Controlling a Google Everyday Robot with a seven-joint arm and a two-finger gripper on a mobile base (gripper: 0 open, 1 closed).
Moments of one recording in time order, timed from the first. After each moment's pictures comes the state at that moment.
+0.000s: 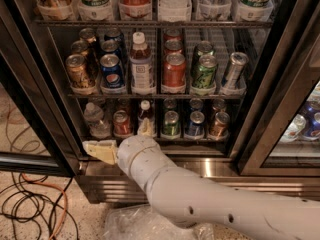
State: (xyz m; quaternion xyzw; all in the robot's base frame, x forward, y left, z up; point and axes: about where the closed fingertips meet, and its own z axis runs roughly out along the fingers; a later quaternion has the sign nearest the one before) arm 0.505 0.105 0.786 -0.19 0.76 0.21 0.58
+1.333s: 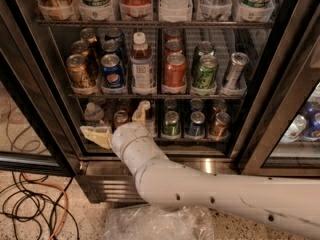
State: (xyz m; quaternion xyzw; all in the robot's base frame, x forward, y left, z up) arm 0.550 0.117 0.798 -0.19 0.72 0.18 0.65
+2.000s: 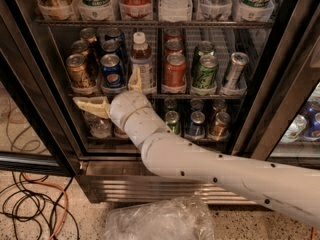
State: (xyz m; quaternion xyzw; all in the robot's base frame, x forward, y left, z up) arm 0.586 0.126 0.887 -0.24 0.61 0.18 0.73
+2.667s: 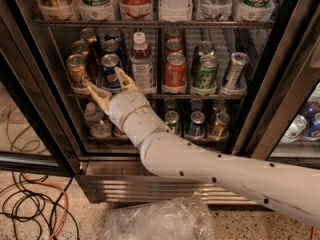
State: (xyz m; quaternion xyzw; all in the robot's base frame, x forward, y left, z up) arm 0.587 0.128 0.893 -0.25 0.60 0.17 0.74
